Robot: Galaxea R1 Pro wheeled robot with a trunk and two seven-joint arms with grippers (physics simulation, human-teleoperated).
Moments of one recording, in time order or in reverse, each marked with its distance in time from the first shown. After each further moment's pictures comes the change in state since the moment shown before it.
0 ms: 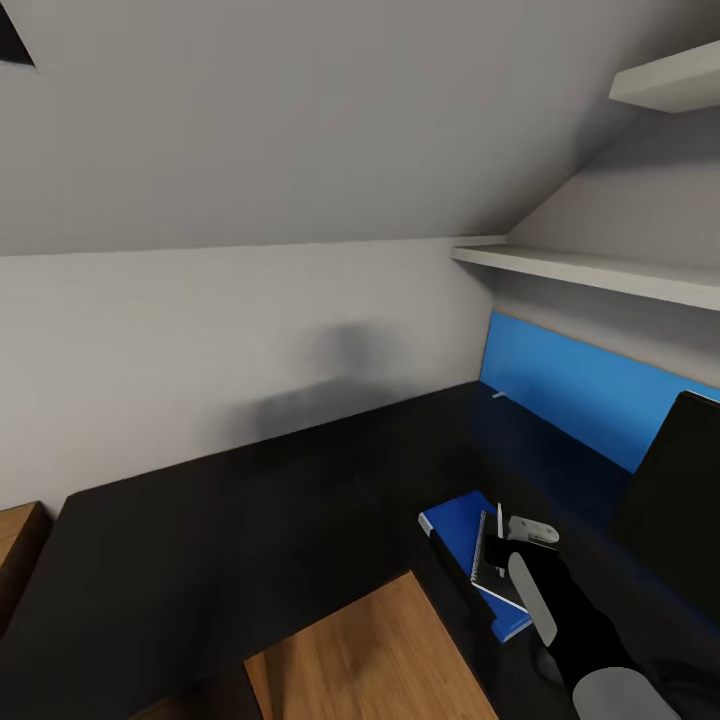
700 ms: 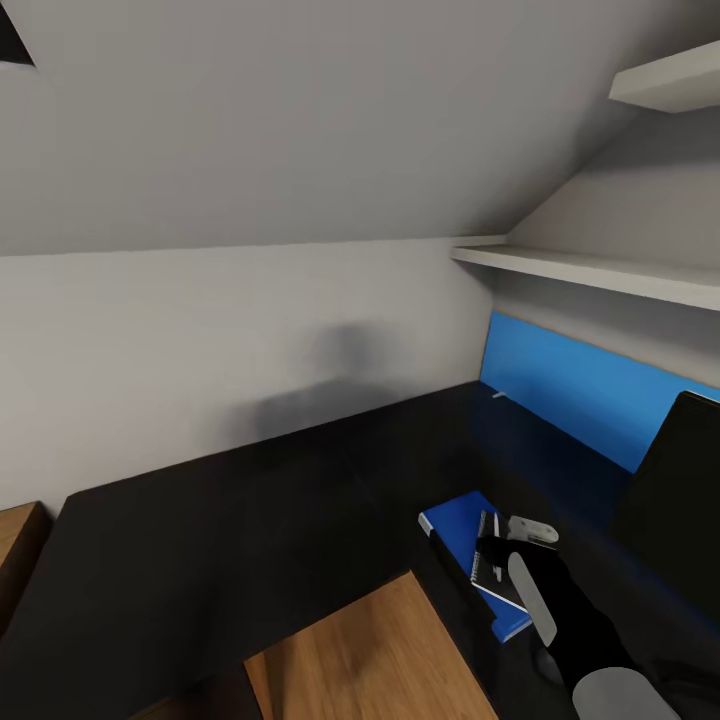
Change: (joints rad) left arm 0.000 0.001 0.002 0.000 0.000 0.000 0.000; right arm 0.000 0.000 0.002 -0.001 -0.001 0.000 0.001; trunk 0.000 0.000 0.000
